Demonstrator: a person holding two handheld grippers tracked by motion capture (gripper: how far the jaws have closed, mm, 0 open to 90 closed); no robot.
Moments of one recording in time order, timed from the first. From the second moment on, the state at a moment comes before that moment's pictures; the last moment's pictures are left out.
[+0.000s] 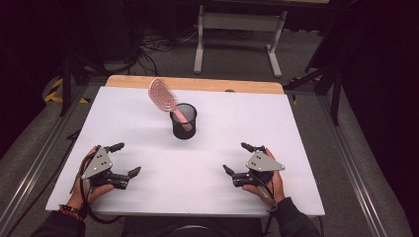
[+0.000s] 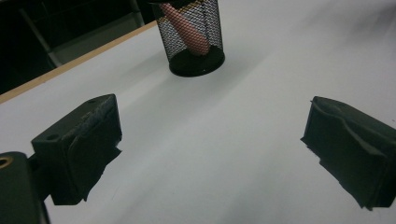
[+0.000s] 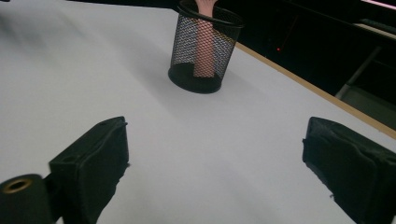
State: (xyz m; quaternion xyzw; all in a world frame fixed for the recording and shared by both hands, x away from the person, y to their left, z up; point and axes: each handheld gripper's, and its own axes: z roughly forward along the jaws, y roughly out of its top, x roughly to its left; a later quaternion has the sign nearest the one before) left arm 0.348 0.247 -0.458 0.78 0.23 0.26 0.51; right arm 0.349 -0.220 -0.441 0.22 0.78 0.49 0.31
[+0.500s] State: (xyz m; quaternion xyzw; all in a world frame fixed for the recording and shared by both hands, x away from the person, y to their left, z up) left arm 0.348 0.241 -0.460 0.79 0.23 0.25 0.51; right arm 0.347 -0.222 -0.438 0.22 0.78 0.49 0.31
